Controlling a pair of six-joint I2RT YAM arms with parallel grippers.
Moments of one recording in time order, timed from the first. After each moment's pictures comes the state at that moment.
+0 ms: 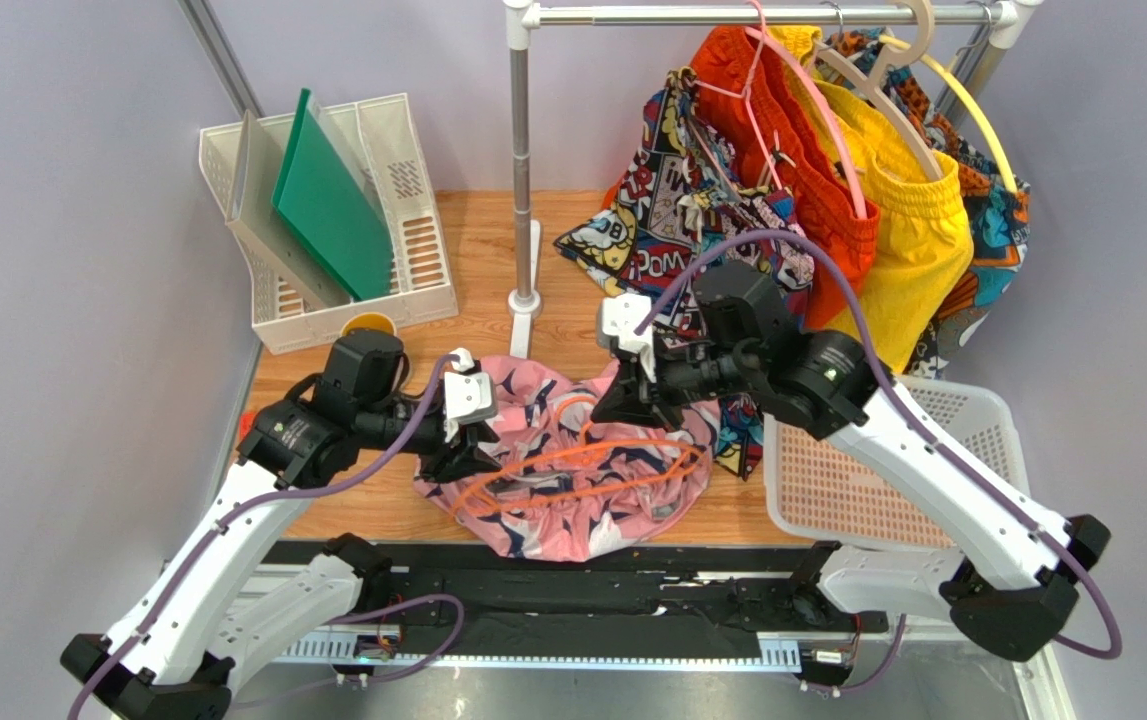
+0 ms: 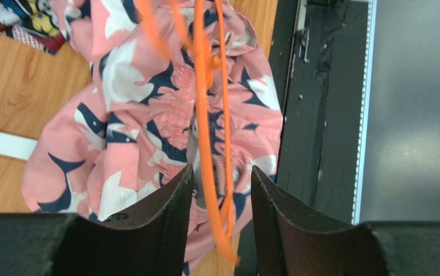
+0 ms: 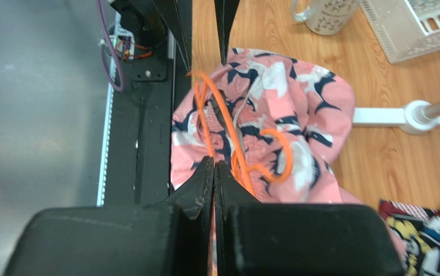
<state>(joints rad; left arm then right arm) -0.51 0.81 0.97 -0.89 0.77 0.52 0.84 1.19 1.39 -0.75 -0.65 -0.32</state>
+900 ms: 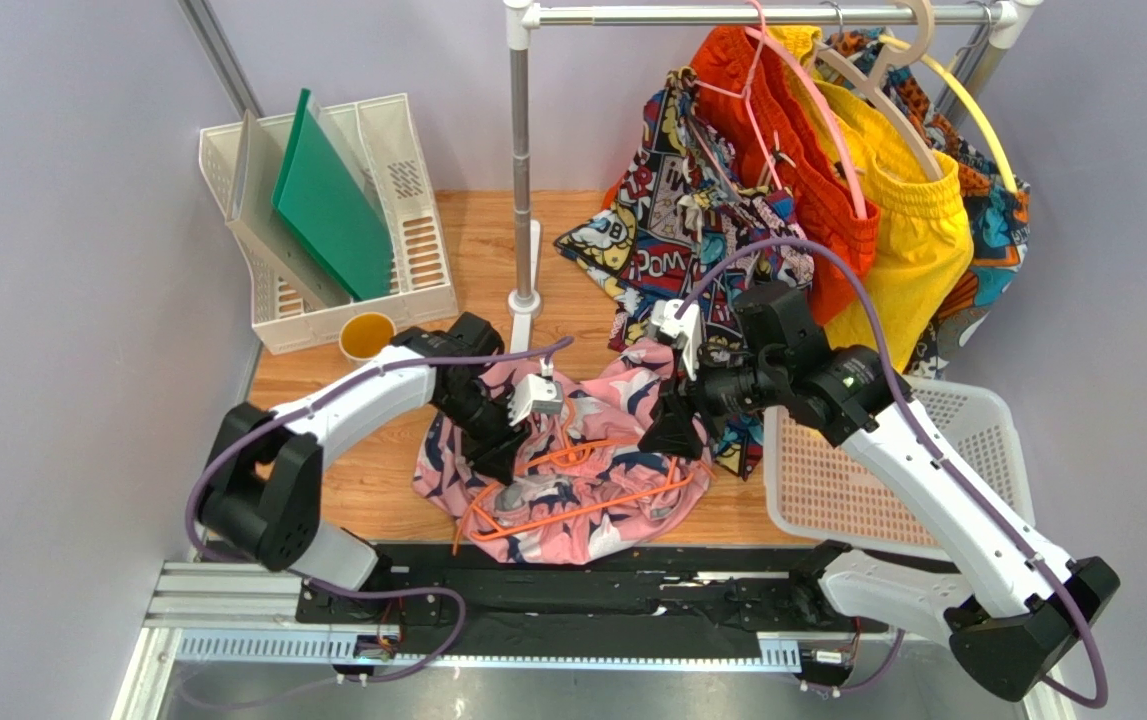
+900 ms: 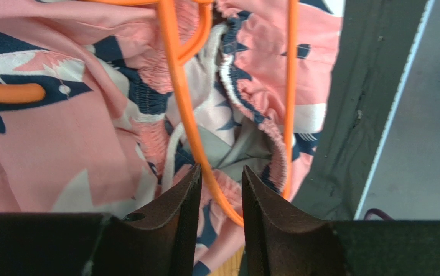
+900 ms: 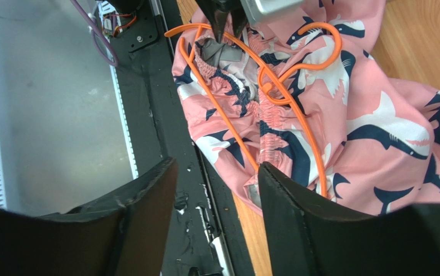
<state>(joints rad) -0.52 1.47 0.96 -0.95 0.68 0.73 0.63 1.07 1.18 -0.86 -0.70 -0.21</state>
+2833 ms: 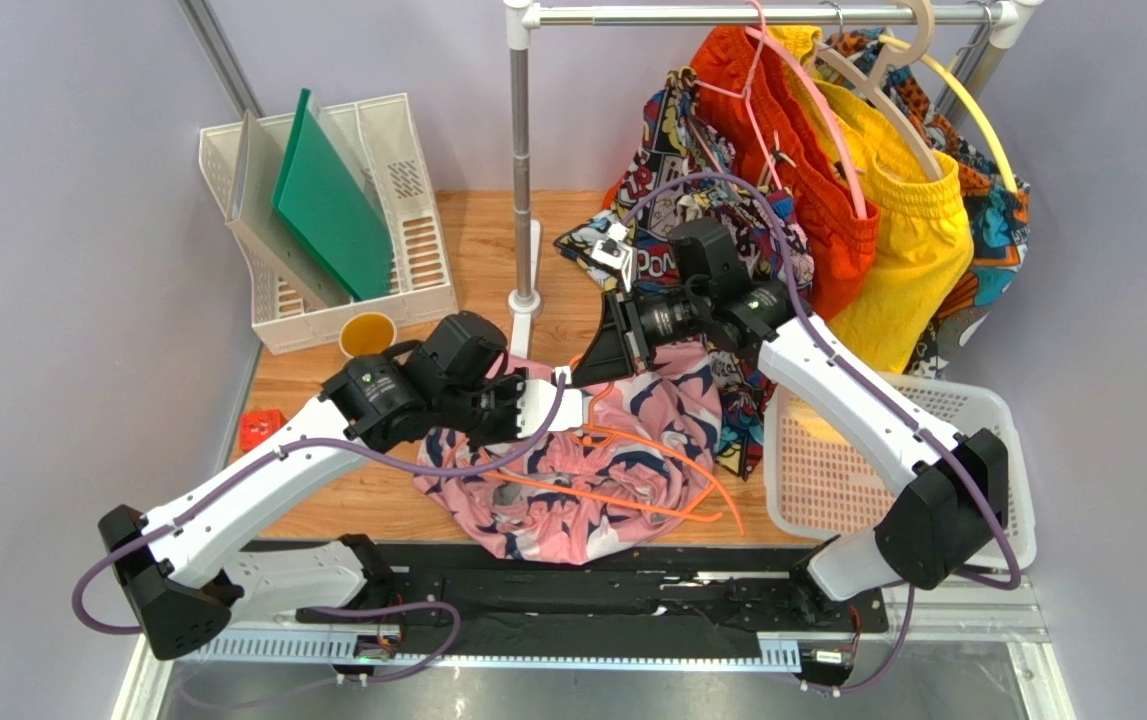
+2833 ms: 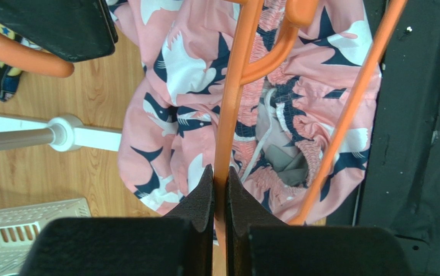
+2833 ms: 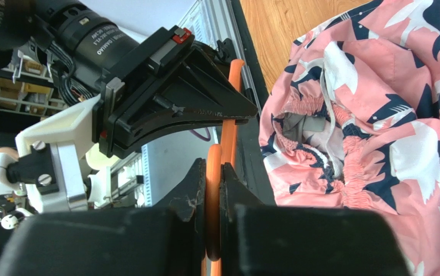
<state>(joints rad) -0.85 1.11 1.16 -0.91 0.25 0.70 0.58 1.47 1.35 -0.51 -1.01 0.35</state>
